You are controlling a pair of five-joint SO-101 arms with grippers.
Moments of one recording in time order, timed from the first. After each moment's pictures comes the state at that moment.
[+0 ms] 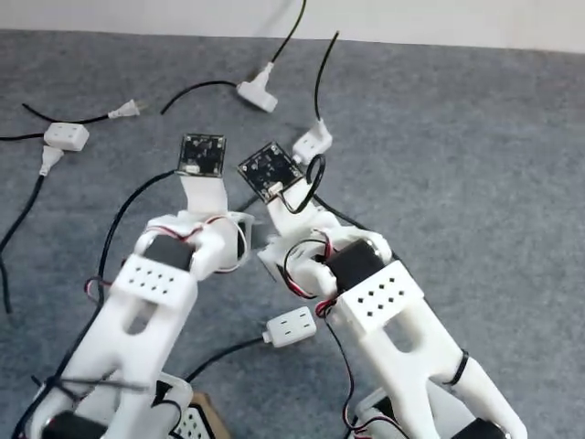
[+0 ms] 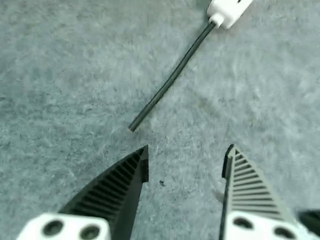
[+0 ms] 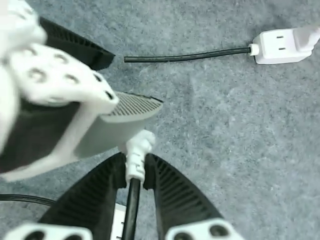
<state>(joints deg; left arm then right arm) 13.9 -31.3 53.2 43.6 13.8 -40.0 -34.0 36.0 57.3 8.1</state>
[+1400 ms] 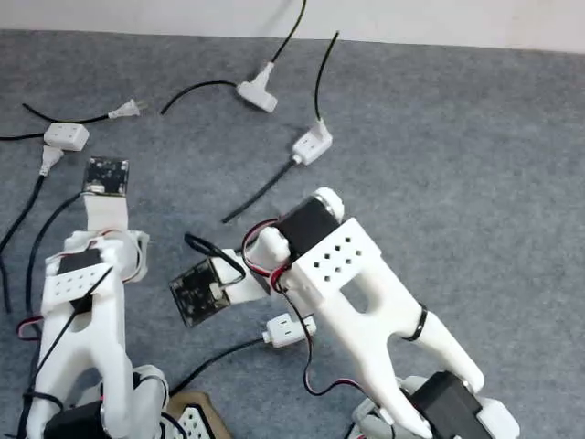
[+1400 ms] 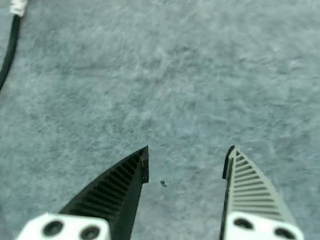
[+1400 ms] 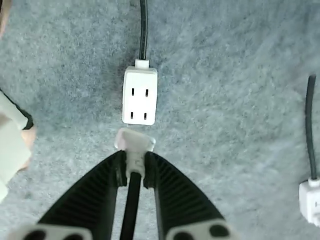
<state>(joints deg) -24.7 -29.9 62.1 35.0 -17.5 -47.2 -15.3 7.3 99.7 78.1</state>
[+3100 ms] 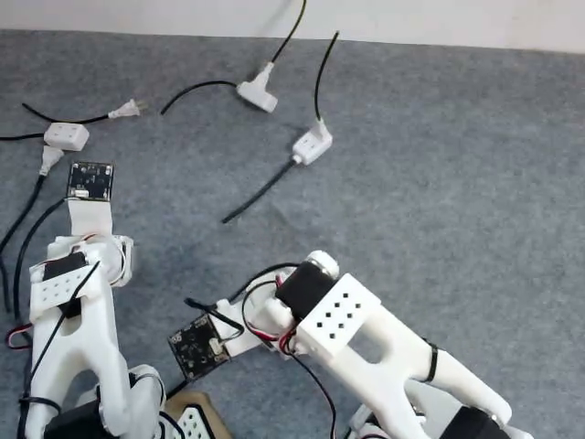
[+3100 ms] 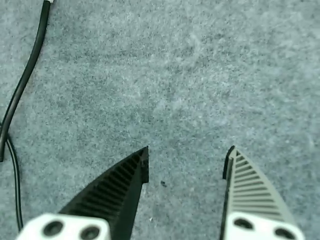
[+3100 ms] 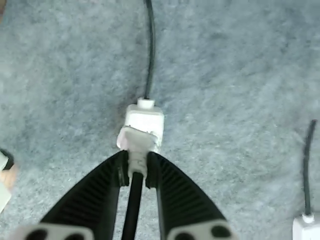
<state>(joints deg) -29.4 -29.9 62.1 35.0 -21.8 -55.7 -28.7 33.8 80.6 73.7</state>
